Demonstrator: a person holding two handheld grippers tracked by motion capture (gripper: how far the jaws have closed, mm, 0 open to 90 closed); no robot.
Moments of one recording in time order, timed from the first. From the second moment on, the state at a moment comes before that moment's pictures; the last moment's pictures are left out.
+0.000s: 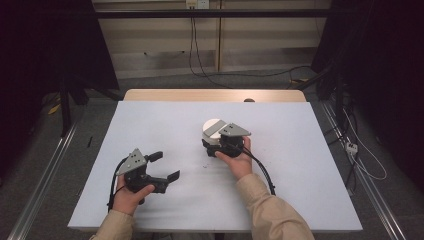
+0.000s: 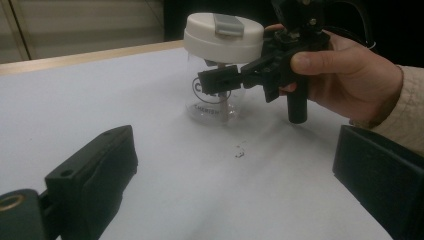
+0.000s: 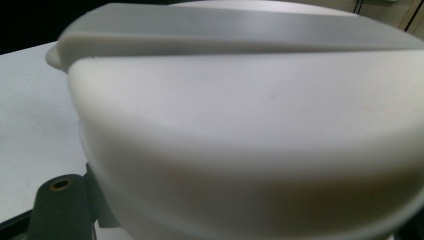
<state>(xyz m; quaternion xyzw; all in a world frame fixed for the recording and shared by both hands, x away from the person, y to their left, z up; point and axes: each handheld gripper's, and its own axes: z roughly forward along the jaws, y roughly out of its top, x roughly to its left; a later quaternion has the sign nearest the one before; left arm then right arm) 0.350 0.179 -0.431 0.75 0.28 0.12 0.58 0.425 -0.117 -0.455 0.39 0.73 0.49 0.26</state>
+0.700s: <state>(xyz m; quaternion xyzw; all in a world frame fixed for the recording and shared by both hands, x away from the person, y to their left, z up) 0.368 0.158 -0.423 0.76 0.27 0.11 0.58 0.425 -0.117 -0.454 0.40 0.73 0.49 0.26</state>
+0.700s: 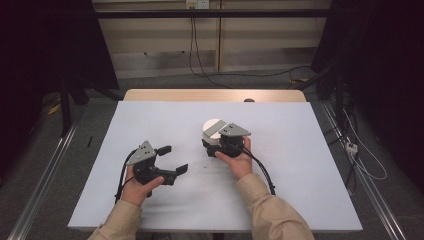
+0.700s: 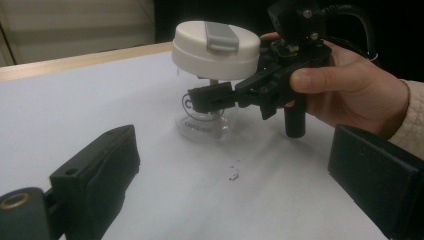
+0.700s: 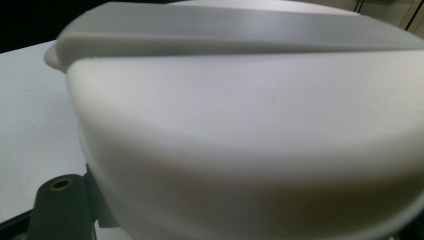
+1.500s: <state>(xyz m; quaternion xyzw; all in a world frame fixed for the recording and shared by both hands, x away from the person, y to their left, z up) 0.385 0.137 -0.416 0.77 0.28 0.11 0.57 0.426 -0.117 -0.455 0.40 0.73 0.49 0.26</state>
